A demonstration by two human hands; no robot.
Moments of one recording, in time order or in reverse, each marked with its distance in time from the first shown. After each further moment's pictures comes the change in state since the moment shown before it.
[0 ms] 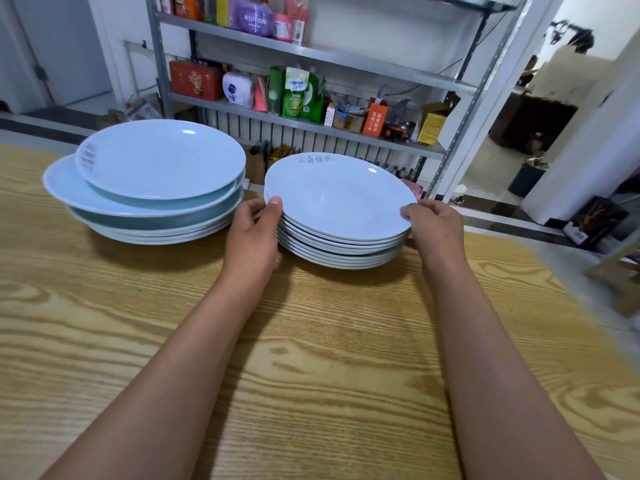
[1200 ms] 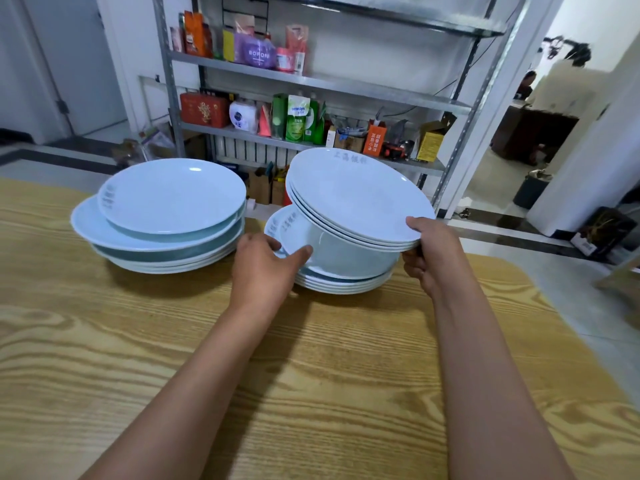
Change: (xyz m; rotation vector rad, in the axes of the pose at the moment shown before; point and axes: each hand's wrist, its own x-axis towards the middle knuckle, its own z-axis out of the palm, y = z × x) left_hand -0.014 0.015 0.010 0.671 0.049 0.177; right_hand 0.002 -0.023 -0.023 0.214 -0.205 0.226
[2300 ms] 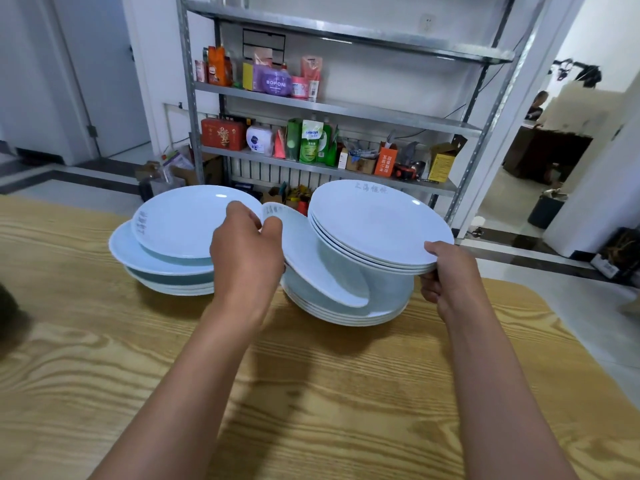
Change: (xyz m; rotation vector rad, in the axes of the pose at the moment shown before) left_hand 0.006 0.041 -0.065 -0.098 0.291 0.077; right_hand -0.007 -0.007 0.006 0.009 0.093 -0.019
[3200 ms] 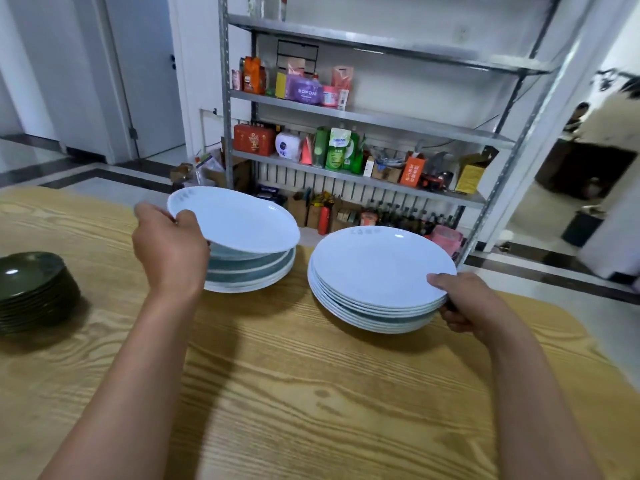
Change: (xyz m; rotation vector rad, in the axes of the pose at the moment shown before) left_hand 0.061 -0.073 -0.072 0.005 0.408 -0.176; right_hand -0.009 0.004 -0.004 -0.467 -0.279 0.042
